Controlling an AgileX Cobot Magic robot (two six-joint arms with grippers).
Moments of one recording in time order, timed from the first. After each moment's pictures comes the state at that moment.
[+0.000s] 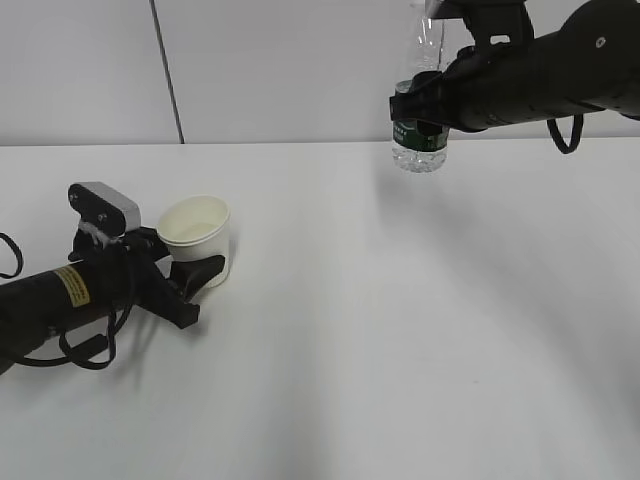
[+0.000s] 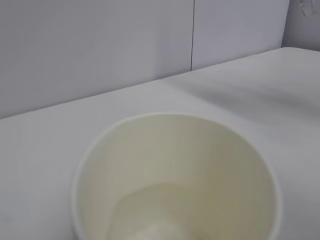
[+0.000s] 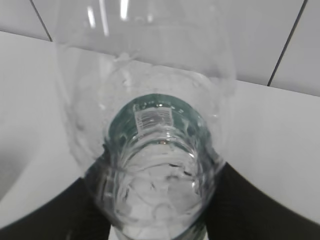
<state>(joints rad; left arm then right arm) -0.16 2.15 -0.73 0.63 -1.11 -0.06 0.31 1.76 -1.22 0.40 0.10 -0.36</state>
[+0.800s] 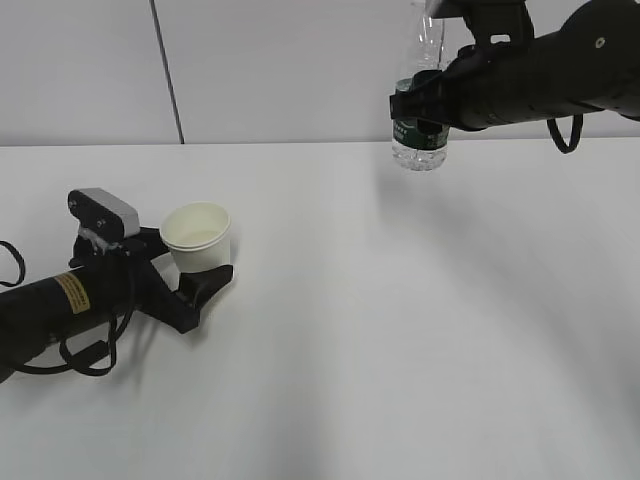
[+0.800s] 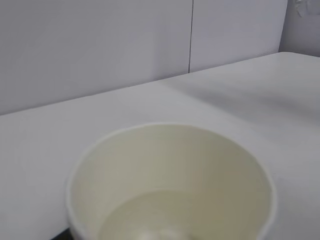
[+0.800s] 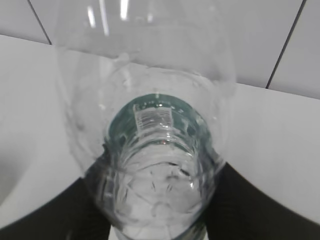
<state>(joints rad) -0.16 2.16 -0.71 0.62 -1.14 -0.06 0.31 1.76 -1.22 0.40 0.09 -0.36</state>
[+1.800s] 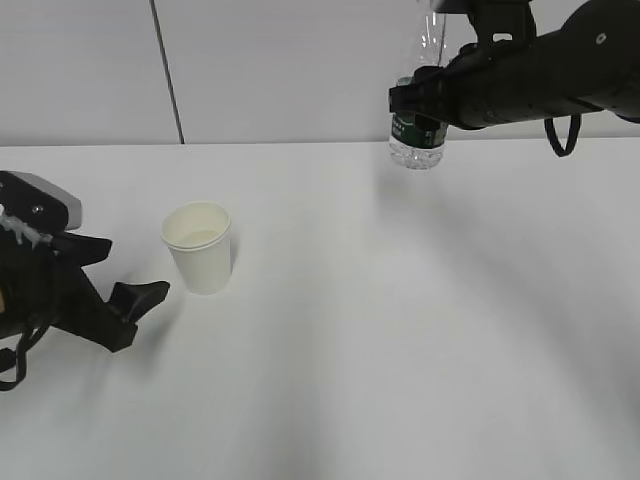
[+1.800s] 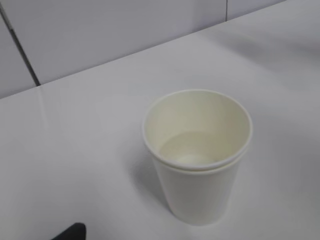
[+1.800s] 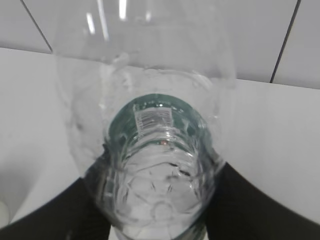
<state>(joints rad) -0.16 1.70 -0.47 0.53 -0.69 -0.06 0.31 1.76 -1.22 0.47 0.08 -0.36</state>
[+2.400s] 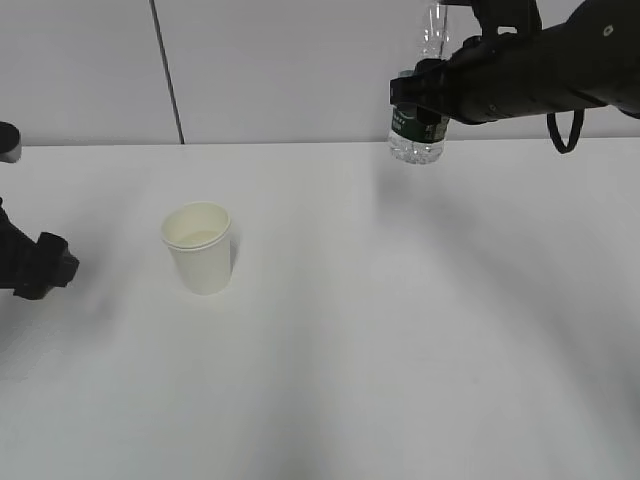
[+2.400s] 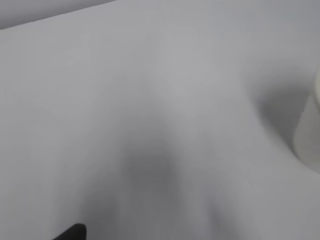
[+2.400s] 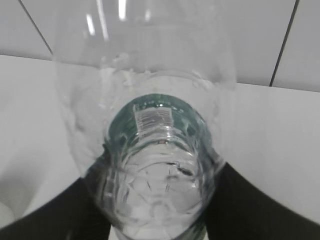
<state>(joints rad) -0.16 1.46 -0.70 0.44 0.21 -0.25 0.31 1.75 -1.22 0.49 0.08 -0.36</state>
